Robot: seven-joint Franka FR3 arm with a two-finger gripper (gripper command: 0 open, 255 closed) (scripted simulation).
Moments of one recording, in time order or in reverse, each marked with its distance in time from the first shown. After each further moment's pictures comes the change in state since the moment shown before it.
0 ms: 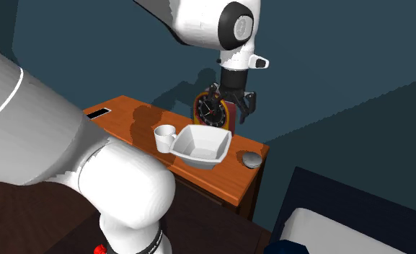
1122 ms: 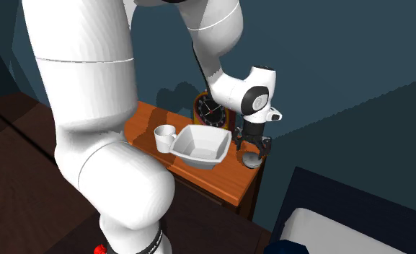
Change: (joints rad) arm -0.018 0.650 -0.065 0.102 0.081 0.547 -0.106
